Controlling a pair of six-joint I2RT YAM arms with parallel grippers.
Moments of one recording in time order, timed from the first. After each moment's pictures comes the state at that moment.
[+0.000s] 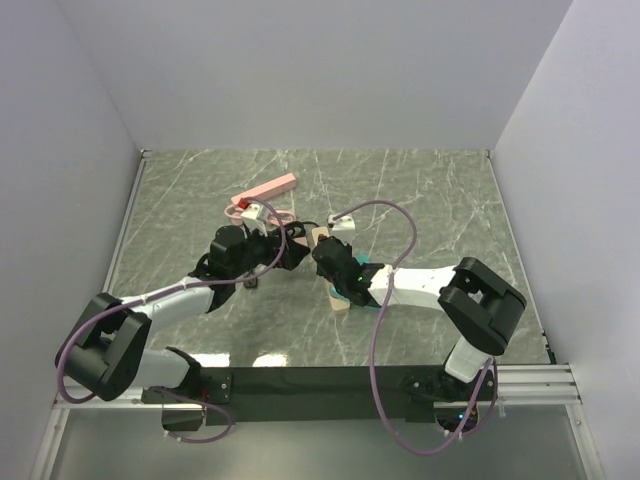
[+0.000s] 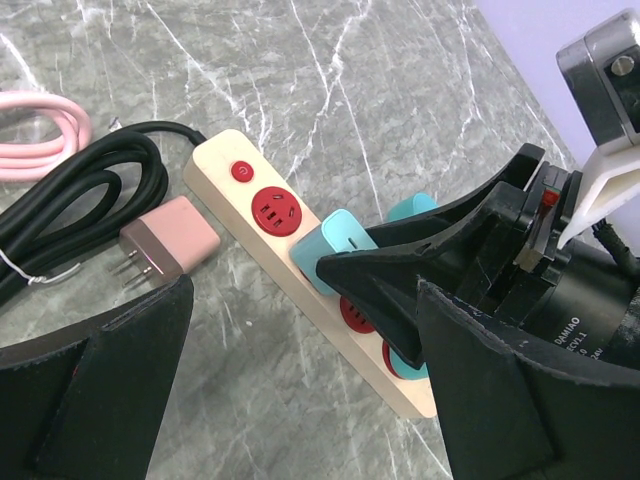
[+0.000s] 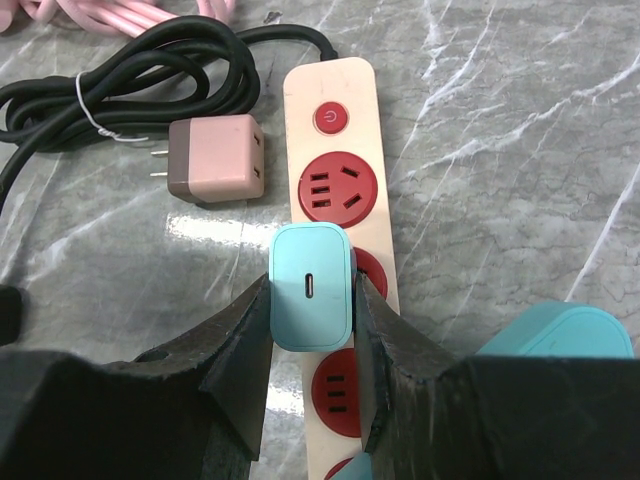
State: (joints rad) left arm -0.51 1.31 0.51 0.56 0.27 -0.46; right arm 0.93 1.68 0.84 0.16 0.57 0.59
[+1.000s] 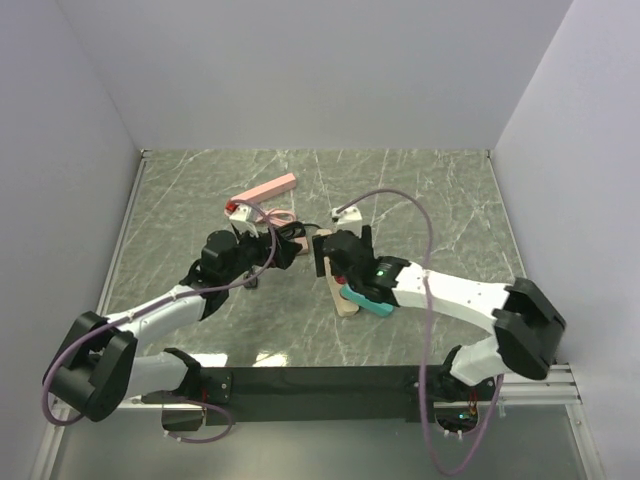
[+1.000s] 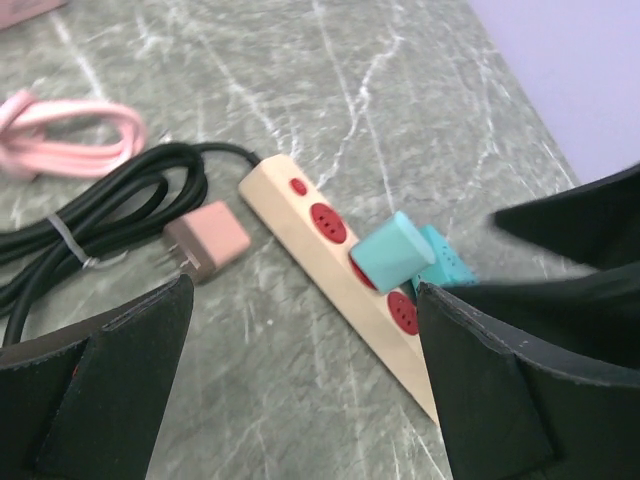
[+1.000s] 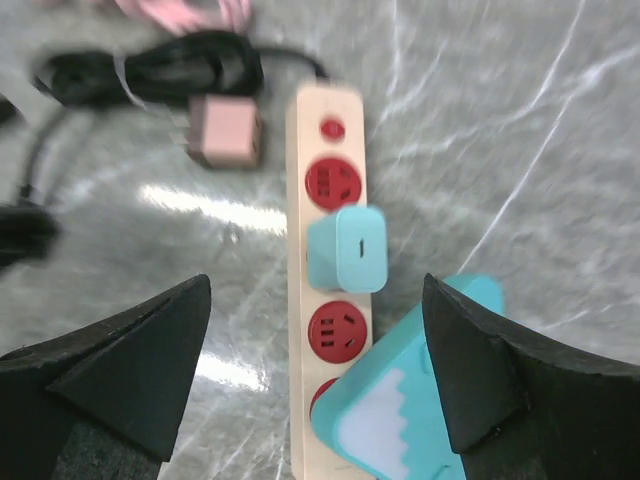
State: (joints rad) left arm -0.50 1.20 0.47 0.53 0.19 -0.47; right arm 0.94 1.44 0.90 -0.16 0.55 0.47
